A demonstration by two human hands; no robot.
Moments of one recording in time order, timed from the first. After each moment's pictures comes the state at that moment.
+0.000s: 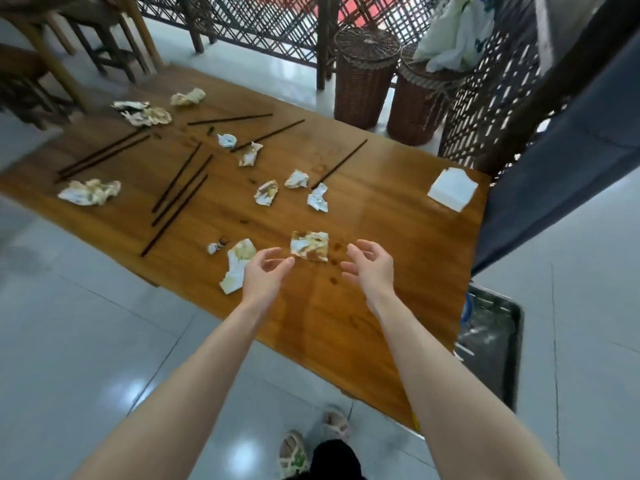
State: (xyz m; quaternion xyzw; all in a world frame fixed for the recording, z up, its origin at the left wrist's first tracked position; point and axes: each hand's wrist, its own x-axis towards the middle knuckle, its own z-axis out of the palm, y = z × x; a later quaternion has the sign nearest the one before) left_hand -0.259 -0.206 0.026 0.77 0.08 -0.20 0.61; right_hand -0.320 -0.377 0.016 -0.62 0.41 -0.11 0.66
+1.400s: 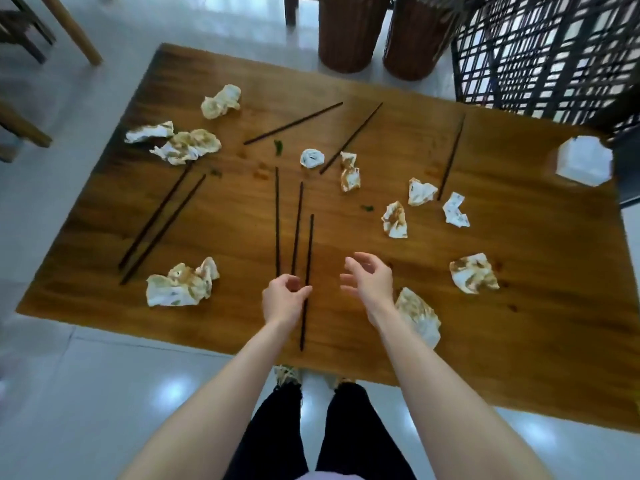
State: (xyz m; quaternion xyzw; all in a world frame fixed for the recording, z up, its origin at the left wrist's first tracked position) left_hand 0.079 -0.008 -0.062 0.88 -0.04 -0.32 0.36; right_hand -0.009 -0.134 -0.035 -0.54 0.55 -0.12 0.63
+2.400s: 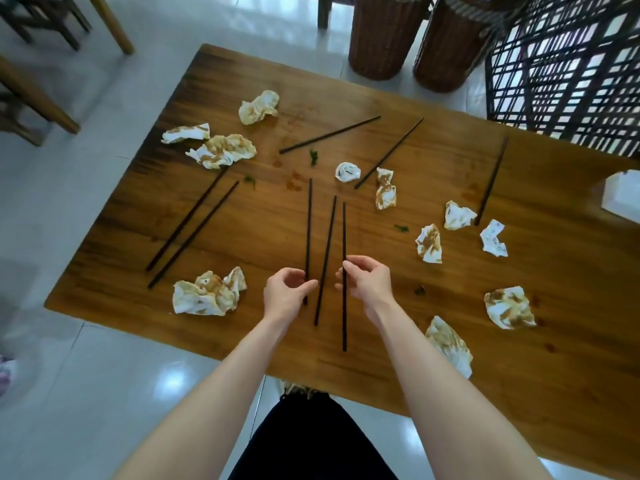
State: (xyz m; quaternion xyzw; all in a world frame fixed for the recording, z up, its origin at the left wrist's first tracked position) left_hand 0.139 0.009 -0.058 0.82 -0.01 -0.33 0.47; right_hand 0.062 -0.124 -0.034 -0.50 0.52 -0.07 0.69
